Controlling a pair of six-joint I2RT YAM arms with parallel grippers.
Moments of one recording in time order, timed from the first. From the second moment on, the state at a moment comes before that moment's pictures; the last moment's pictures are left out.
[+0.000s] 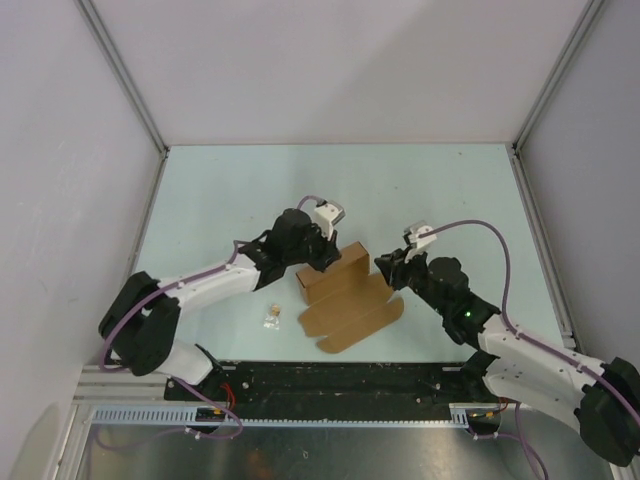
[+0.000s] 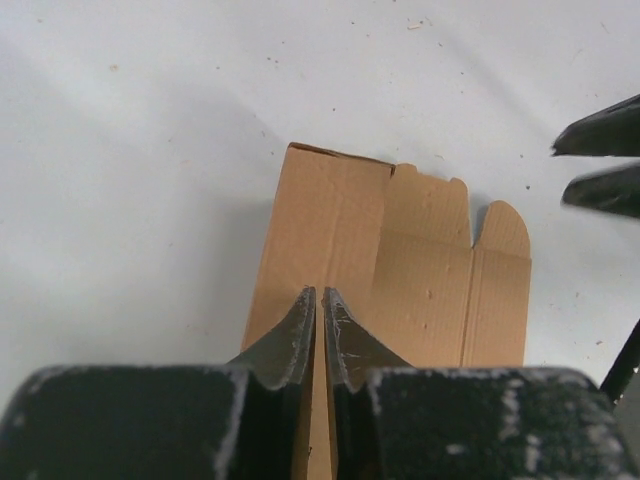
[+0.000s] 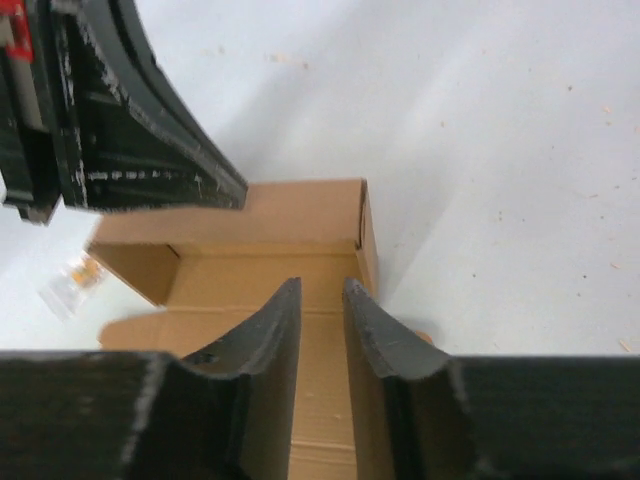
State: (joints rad) left arm -0.73 1.49 0.87 0.07 0.23 -0.11; right arm 0.73 0.91 0.39 0.31 0.08 0.19
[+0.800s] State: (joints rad) left arm -0.77 1.16 0.65 0.06 0.14 -0.22; right arm 0.69 1.25 0.52 0.47 -0.04 0.29
